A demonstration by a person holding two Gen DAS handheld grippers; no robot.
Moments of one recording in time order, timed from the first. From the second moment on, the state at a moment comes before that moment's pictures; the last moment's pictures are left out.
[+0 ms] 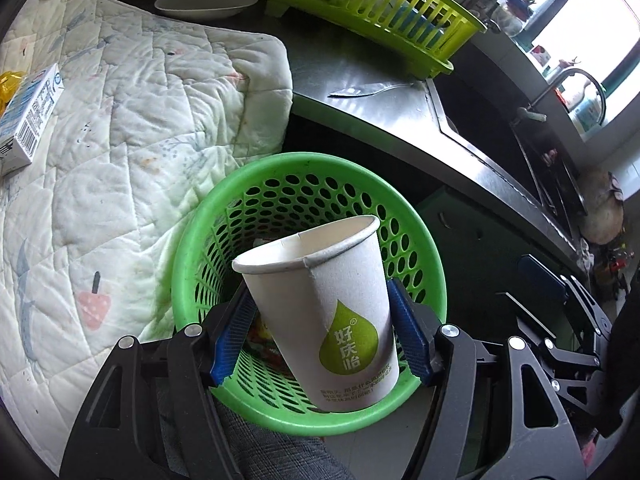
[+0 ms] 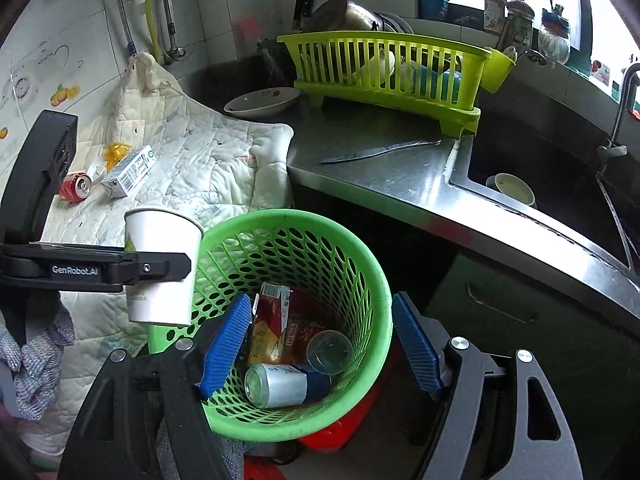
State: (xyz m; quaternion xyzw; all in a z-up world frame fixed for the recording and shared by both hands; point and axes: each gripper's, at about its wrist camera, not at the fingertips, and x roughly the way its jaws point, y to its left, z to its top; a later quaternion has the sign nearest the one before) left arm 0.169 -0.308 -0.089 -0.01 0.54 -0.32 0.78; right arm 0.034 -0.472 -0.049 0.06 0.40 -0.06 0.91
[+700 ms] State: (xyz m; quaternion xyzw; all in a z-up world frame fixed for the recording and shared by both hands) left arm 0.166 -0.298 -0.070 0.00 0.51 -0.33 0.80; right arm 0.028 -0.478 -0.045 0.08 0.39 -0.05 0.92
